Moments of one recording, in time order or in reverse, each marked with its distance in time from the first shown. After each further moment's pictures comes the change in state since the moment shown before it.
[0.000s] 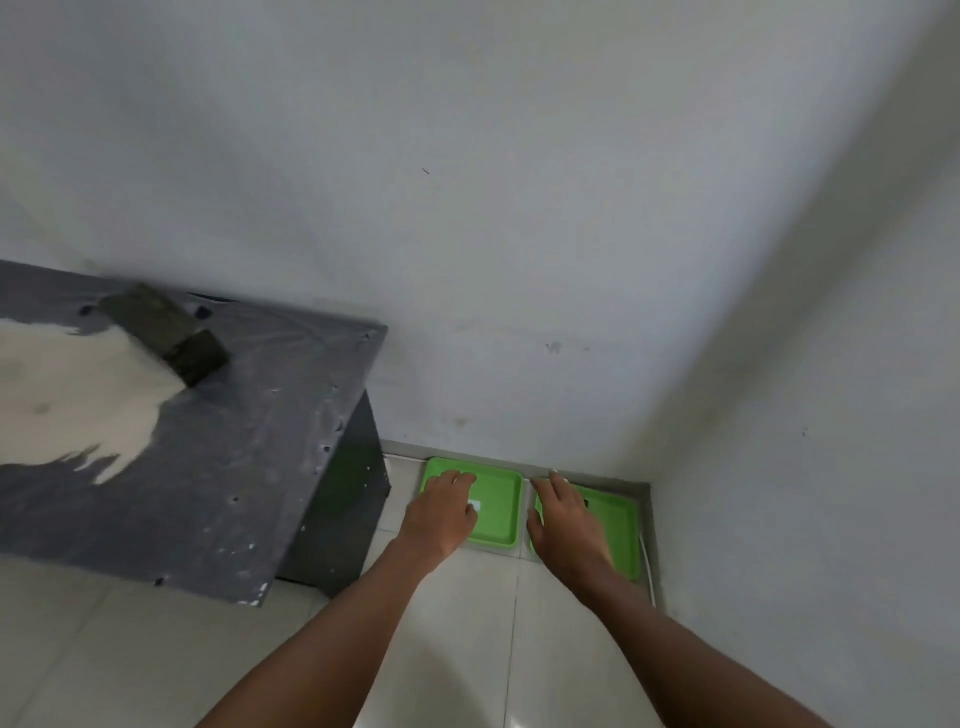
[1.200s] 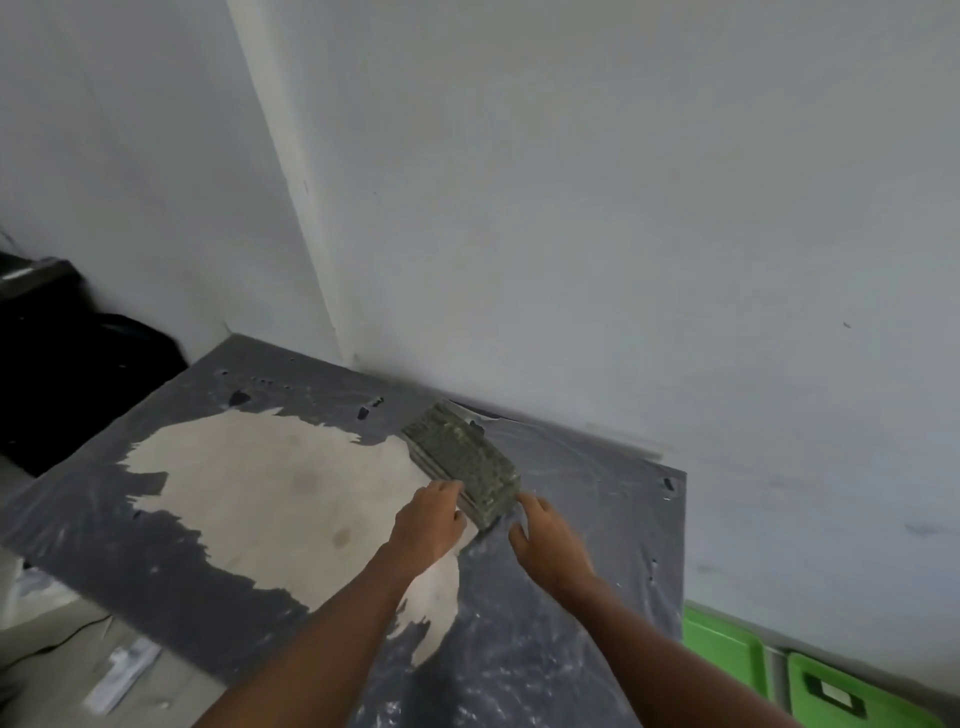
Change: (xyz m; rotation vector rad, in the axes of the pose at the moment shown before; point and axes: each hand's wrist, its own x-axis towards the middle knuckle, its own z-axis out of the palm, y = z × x) left_hand 0.112 -0.518 -0.313 0.053 0.115 -0.241; right_hand 0.298 -0.538 0.134 0.241 -0.142 -0.170
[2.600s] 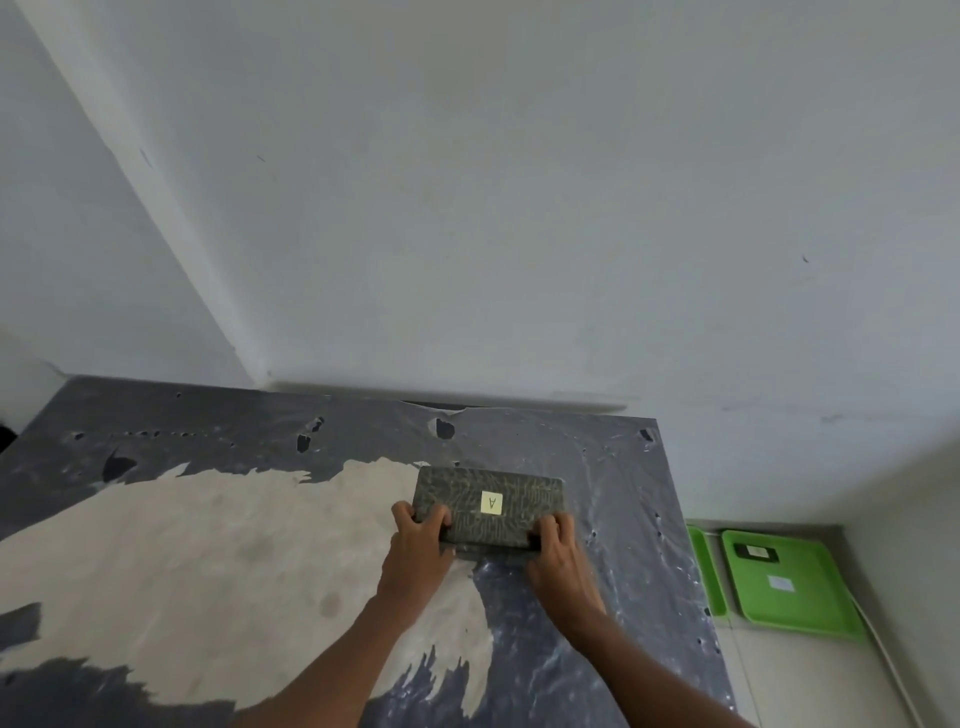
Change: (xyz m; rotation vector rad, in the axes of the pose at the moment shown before) left_hand 0.050 -0.077 0.021 -0.121 -0.040 0.202; right_hand 0.017 -0.009 0.085 -0.049 0.228 0.290
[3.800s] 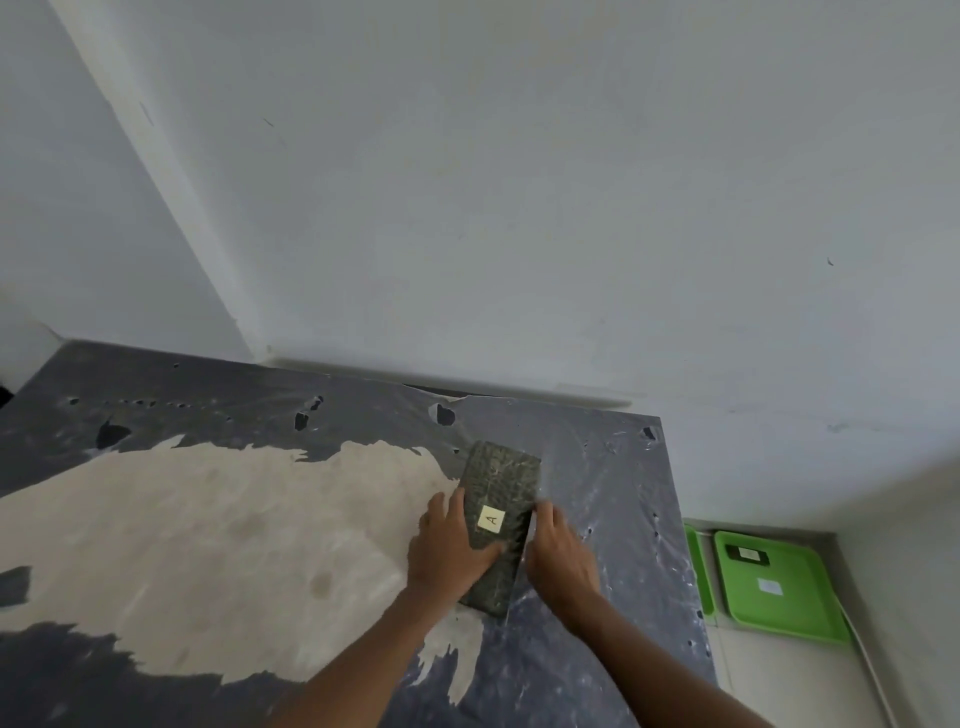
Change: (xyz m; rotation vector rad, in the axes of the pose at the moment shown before) left_hand 0.005 0.036 0.023 -0.088 -0.091 -0.157; right_hand 0.011 -0.008 -0.014 -0.092 -0.079 0.035
